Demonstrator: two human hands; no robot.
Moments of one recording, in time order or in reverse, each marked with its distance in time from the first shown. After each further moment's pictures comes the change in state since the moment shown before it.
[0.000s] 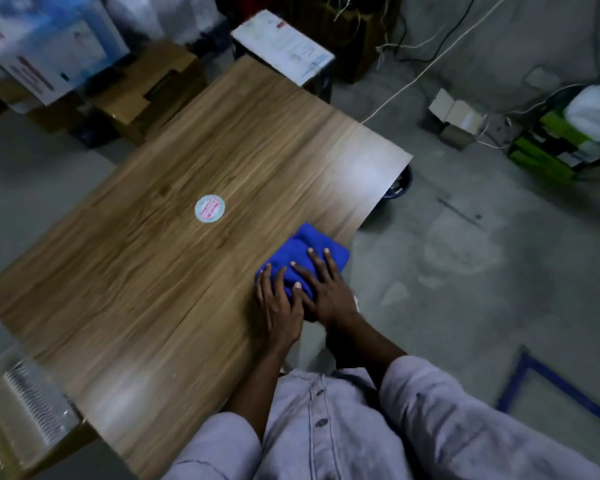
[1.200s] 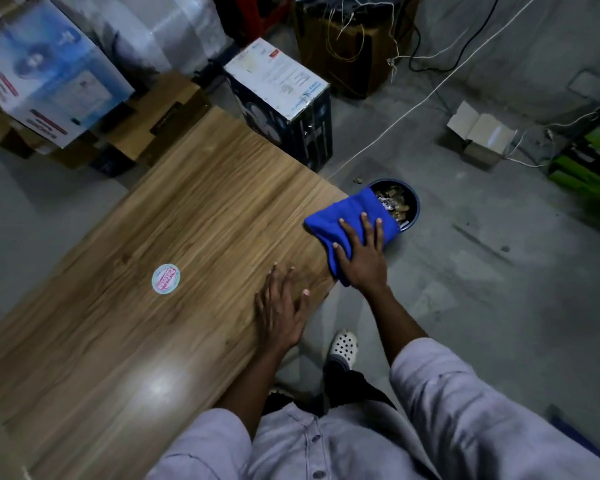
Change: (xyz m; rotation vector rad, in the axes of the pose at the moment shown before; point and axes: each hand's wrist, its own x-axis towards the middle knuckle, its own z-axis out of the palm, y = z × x) left_hand 0.137 0.121 0.111 0.374 -0.205 0.013; right_hand 0.144 0.219 -0.141 0.156 0.170 0.448
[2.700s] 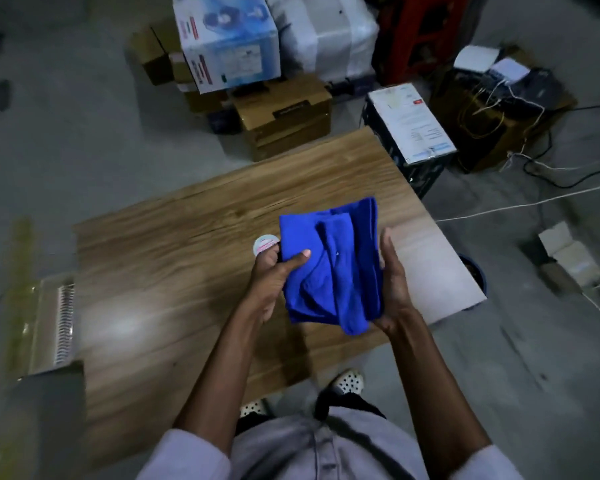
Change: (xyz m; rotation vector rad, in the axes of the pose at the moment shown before) left_hand -0.009 -0.088 -0.246 -1.503 0.115 -0.568; right_hand -0.082 -0.287 -0.080 1.521 -0.914 0.480
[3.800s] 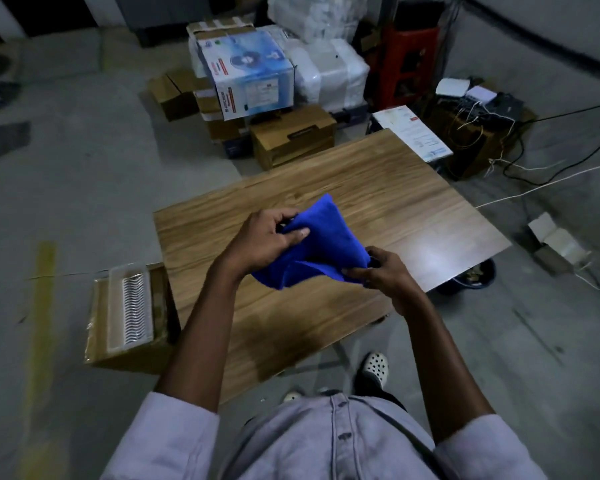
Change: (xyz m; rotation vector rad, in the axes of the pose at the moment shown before) left_hand -0.126 0.068 -0.228 0.754 -0.320 0.465; right_hand -0.061 0.192 0.074 -0.998 0.267 -0.274
